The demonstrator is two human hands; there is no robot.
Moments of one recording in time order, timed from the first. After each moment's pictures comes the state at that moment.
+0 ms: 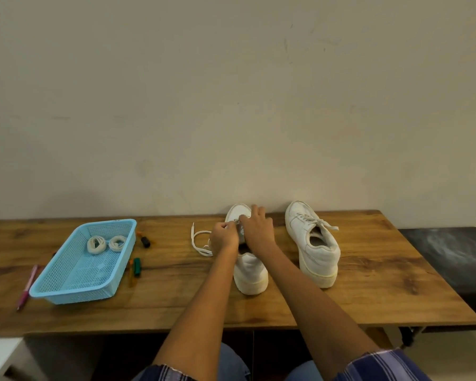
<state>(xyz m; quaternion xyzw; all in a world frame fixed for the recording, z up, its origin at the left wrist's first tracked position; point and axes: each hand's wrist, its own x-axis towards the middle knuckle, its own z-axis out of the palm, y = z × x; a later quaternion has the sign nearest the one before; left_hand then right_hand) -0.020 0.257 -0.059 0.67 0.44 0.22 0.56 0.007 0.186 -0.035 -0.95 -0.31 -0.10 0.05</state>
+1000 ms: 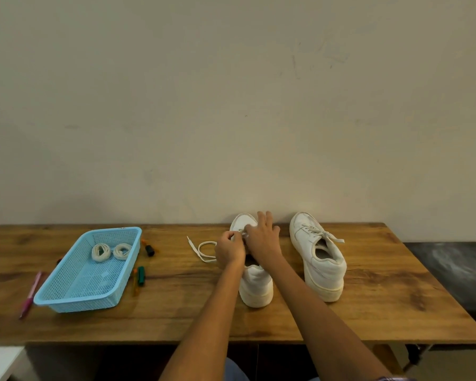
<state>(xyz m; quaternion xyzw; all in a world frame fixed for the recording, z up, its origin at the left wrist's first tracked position) -0.028 0.251 -0.057 0.67 0.41 0.25 0.56 0.012 0.190 -0.041 -0.95 -0.29 -0.10 0.05</state>
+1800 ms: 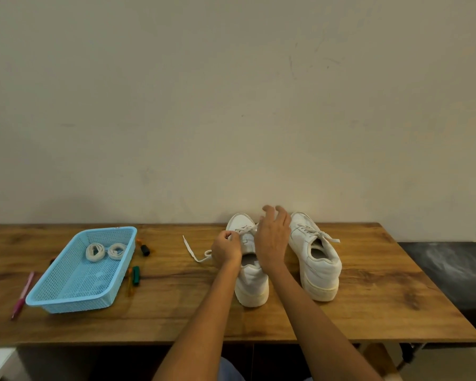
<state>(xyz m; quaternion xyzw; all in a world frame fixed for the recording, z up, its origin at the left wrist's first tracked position) -0.028 0.250 -0.053 0.69 0.42 0.25 0.54 0.008 0.179 -0.036 -0.90 -0.13 -0.29 0.29</state>
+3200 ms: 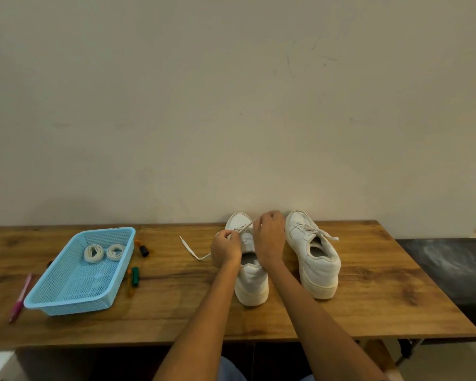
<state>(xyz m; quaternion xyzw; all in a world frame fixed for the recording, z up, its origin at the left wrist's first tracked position) -0.027 0.250 -0.055 0.70 0.41 0.25 0.53 0.011 0.179 -0.038 -0.90 -0.15 -0.19 0.36</state>
